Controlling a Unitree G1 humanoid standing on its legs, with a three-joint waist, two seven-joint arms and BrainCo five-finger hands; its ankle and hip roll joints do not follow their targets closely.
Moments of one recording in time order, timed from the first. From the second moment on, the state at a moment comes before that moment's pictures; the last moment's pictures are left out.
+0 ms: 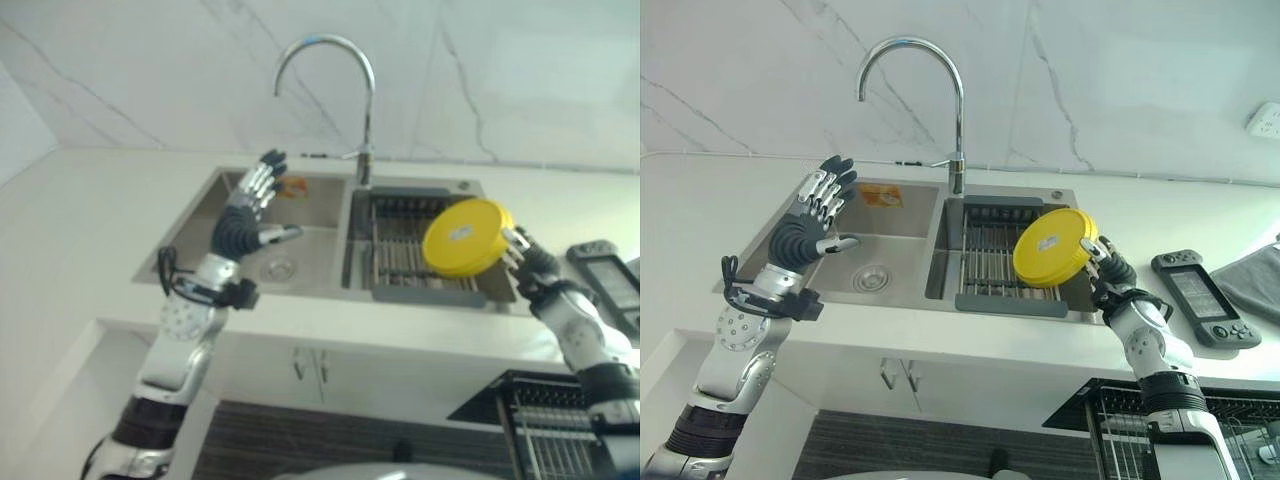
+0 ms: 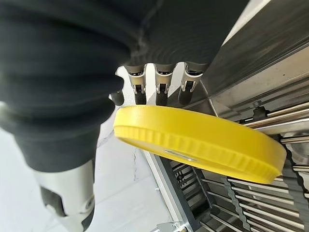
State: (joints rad) left arm -0.13 0.52 -0.08 -0.23 -0.41 -0.21 -0.10; right arm -0.33 -0.58 -0.05 0.42 0.94 0.25 -0.04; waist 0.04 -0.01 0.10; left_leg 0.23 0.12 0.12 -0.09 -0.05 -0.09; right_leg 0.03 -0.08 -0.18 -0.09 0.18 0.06
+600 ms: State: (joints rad) left arm -0.13 0.53 -0.08 -0.23 -0.41 -0.21 -0.10; right arm -0.35 -0.60 -0.01 0.48 0.95 0.28 0.00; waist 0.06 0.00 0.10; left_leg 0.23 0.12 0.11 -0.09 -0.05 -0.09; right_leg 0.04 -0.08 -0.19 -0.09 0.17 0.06
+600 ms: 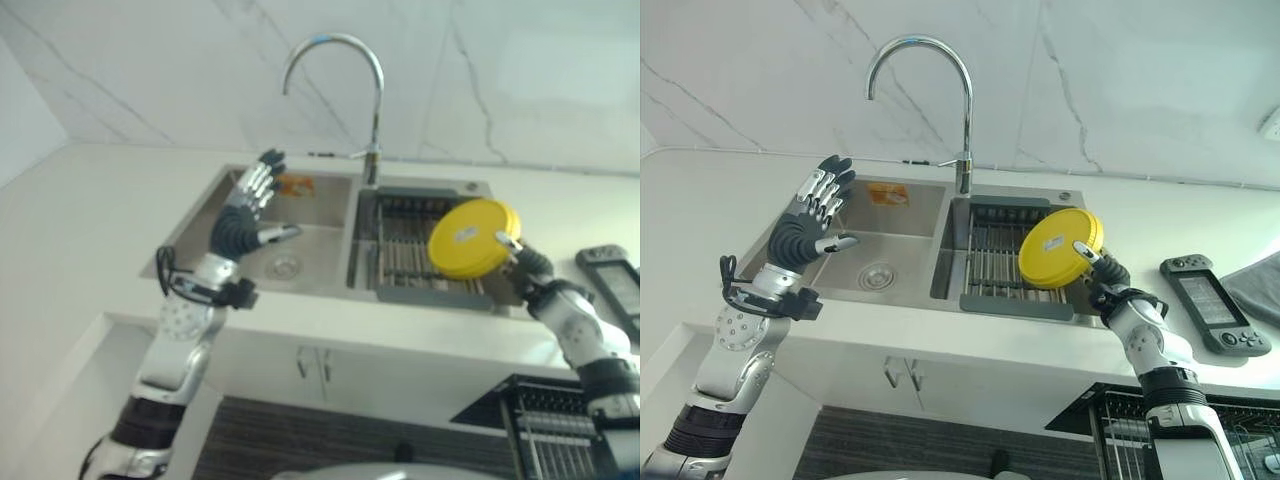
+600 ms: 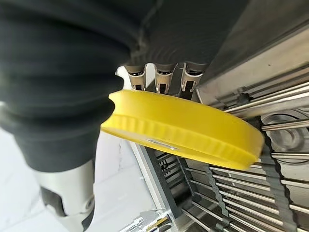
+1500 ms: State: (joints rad) left arm -0.13 0.54 -0.08 -0.22 -0.41 -0.19 -0.10; right arm -0.43 -0.60 -0.01 0.62 0.94 0.29 0.01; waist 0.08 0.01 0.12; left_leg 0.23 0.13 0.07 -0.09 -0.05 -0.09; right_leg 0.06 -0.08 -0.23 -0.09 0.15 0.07
